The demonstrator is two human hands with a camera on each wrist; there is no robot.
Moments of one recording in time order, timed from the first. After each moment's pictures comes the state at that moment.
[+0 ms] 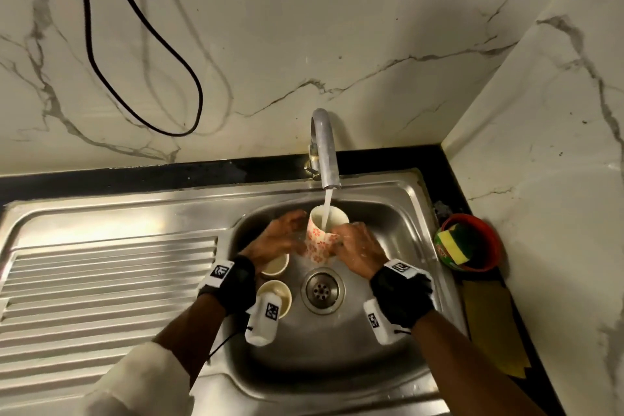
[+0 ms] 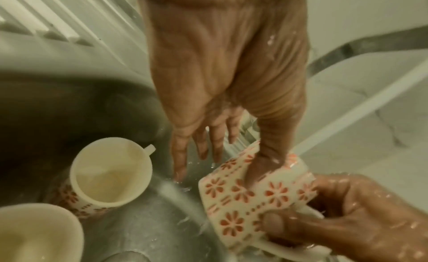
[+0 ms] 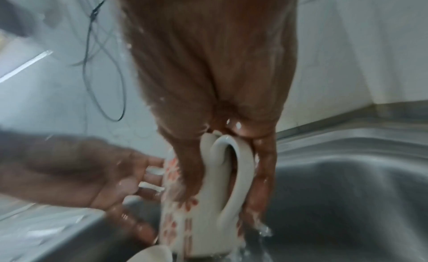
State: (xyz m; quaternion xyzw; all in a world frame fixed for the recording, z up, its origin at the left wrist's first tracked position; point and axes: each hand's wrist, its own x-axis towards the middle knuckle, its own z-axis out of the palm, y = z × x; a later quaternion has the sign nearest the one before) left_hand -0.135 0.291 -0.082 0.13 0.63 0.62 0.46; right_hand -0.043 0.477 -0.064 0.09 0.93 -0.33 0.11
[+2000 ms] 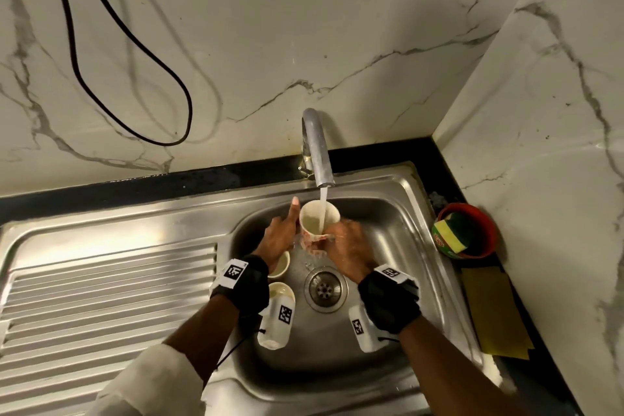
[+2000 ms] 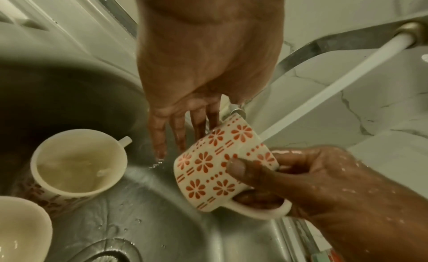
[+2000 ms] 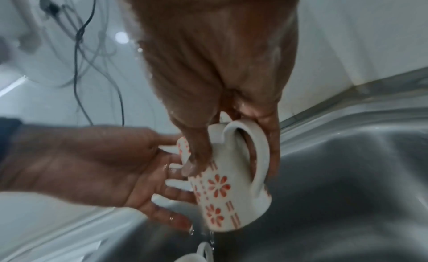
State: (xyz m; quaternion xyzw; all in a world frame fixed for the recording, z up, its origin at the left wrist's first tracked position) left_hand -0.129 0.314 -0.055 0.00 0.75 0.54 0.37; right_hand -0.037 0.456 -0.071 0.15 0.90 -0.41 0.00
